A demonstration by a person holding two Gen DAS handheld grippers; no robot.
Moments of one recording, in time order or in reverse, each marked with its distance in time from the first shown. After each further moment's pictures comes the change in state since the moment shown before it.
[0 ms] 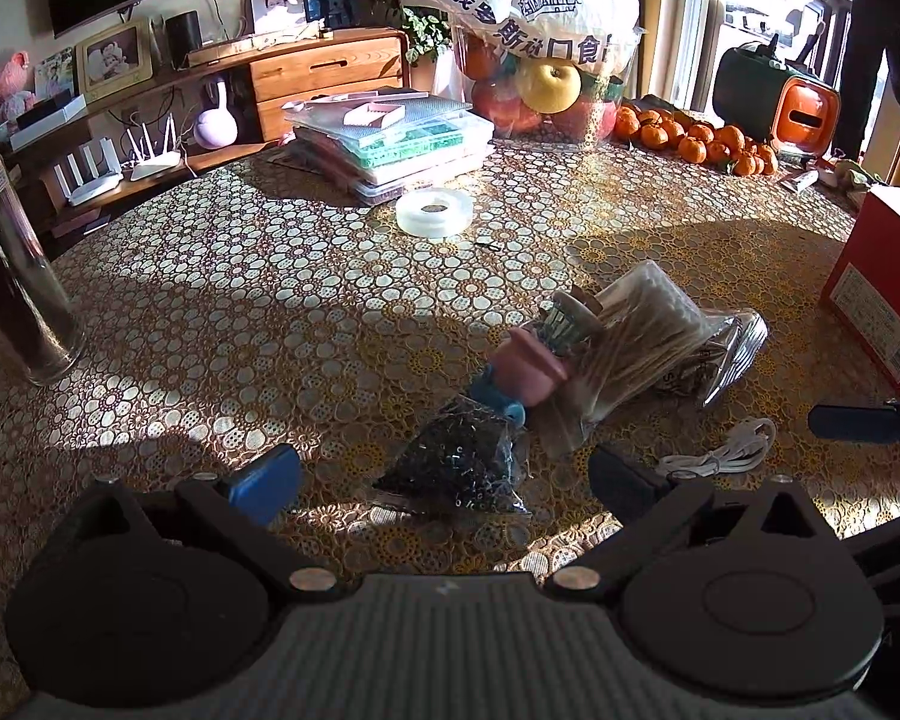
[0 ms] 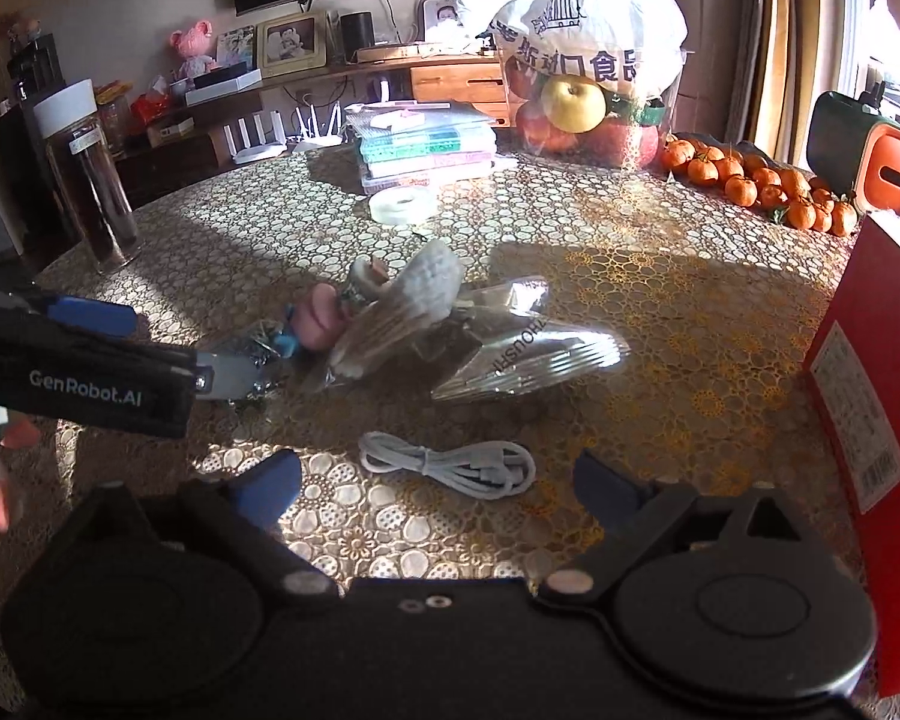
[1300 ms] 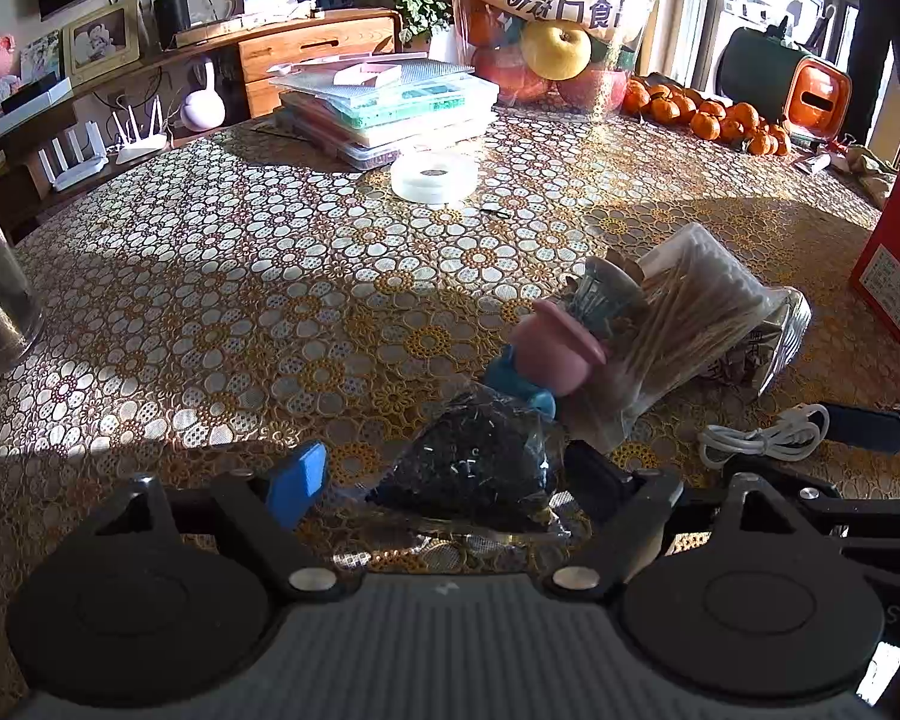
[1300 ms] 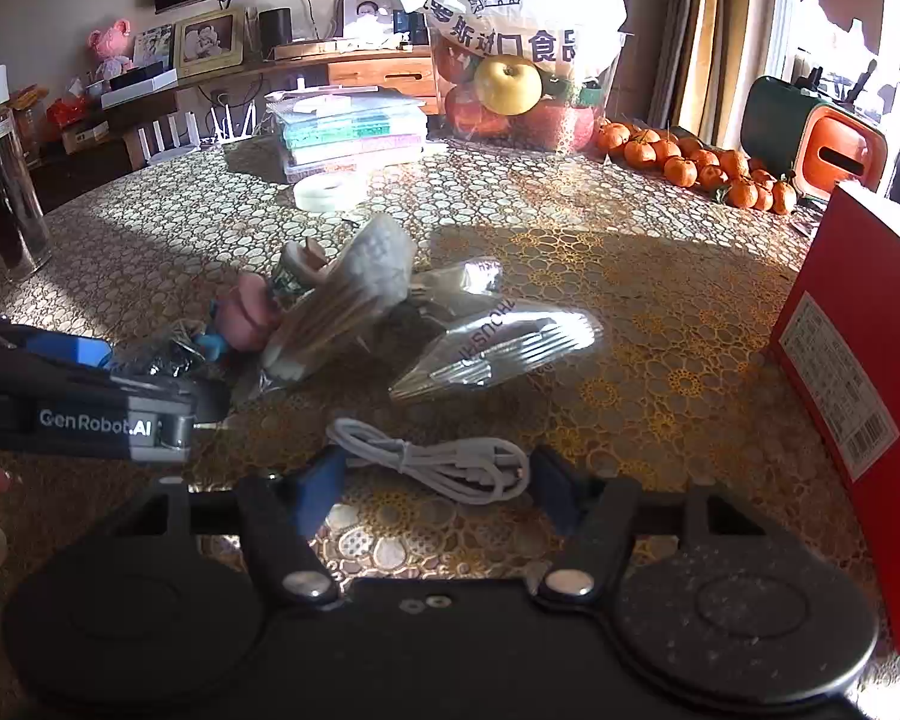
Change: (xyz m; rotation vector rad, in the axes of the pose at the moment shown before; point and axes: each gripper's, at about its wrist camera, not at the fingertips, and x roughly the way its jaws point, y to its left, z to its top) left arm 0.040 0.006 -0.005 -0.006 0.023 -0.021; right arm 0.026 0.015 -0.003 0.053 -0.008 -0.180
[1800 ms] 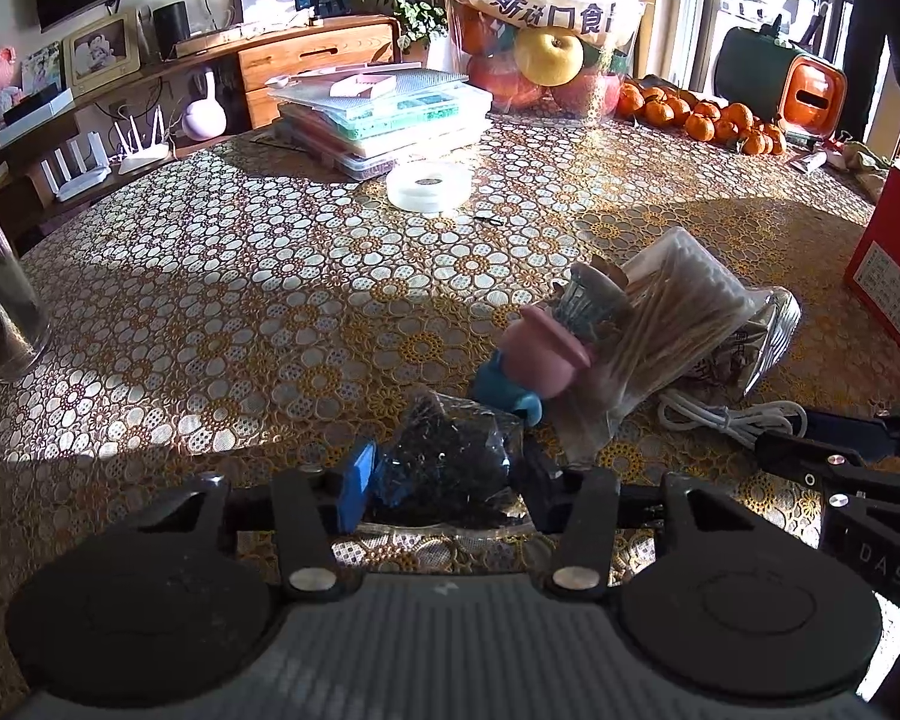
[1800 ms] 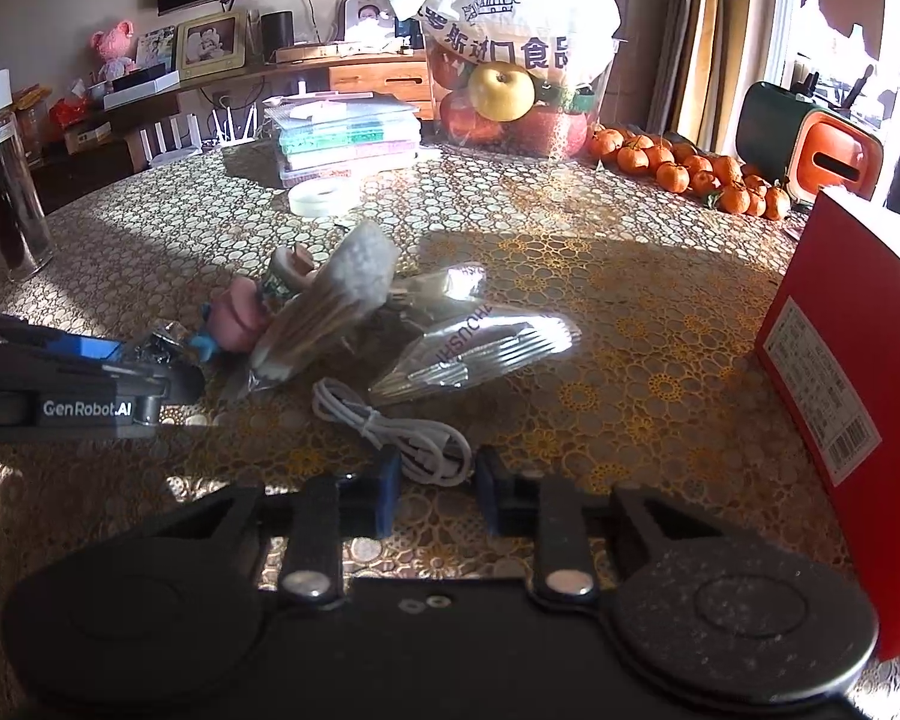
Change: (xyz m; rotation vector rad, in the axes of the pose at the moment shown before) left arm -0.007 -0.006 0.000 0.014 -0.007 0.013; right arm -0.008 -0.009 -0.001 -0.010 -0.005 0.004
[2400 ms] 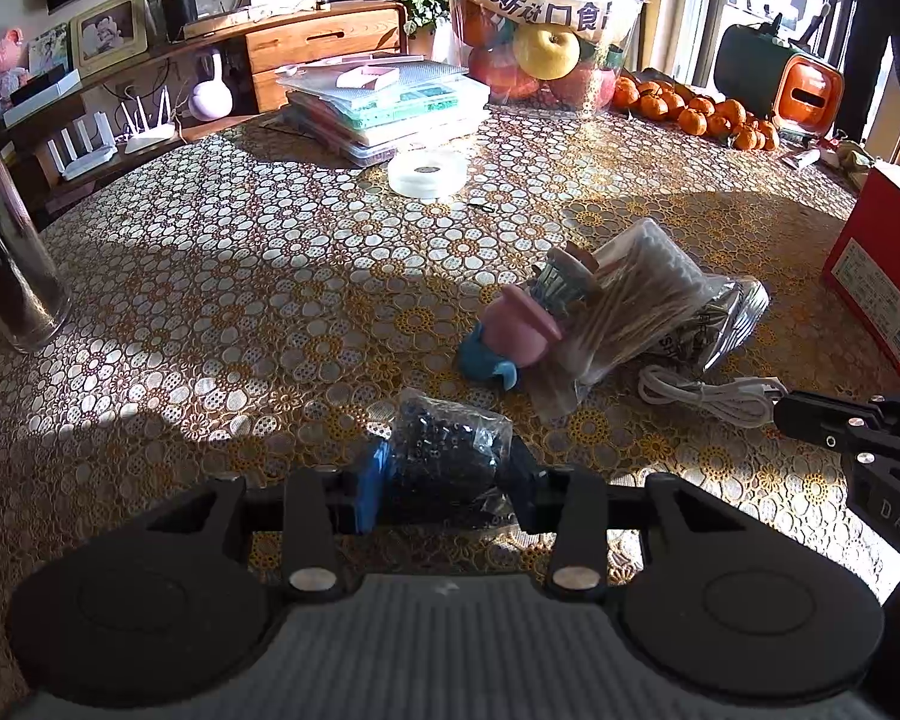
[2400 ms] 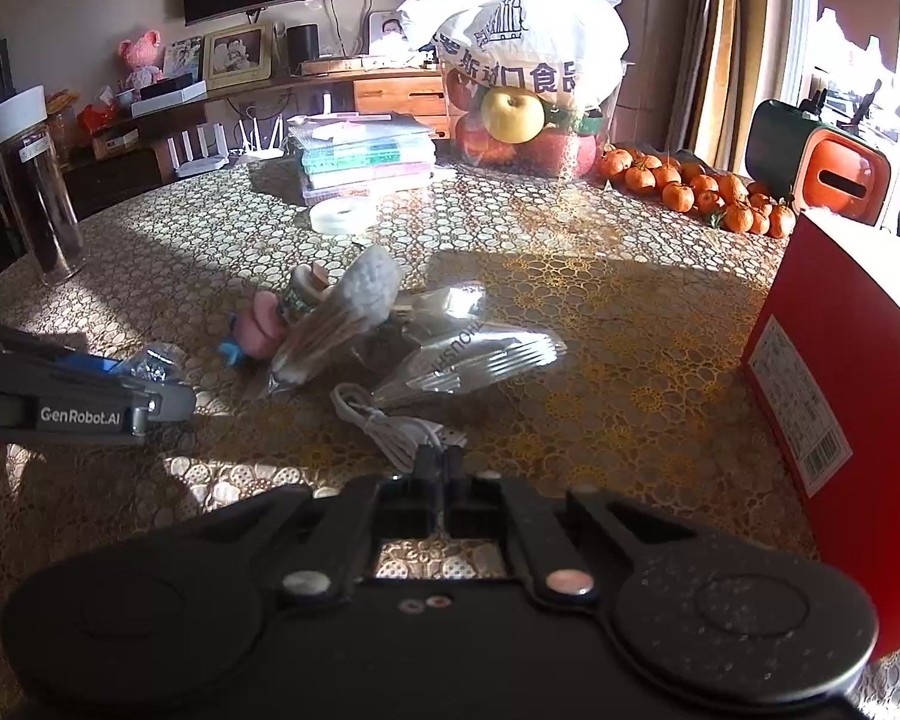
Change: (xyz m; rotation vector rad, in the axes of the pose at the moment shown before) left arm -0.027 -0.006 -0.004 -0.024 0.037 -0.003; right arm -0.024 -0.013 0.002 -0.023 -0.027 0.050
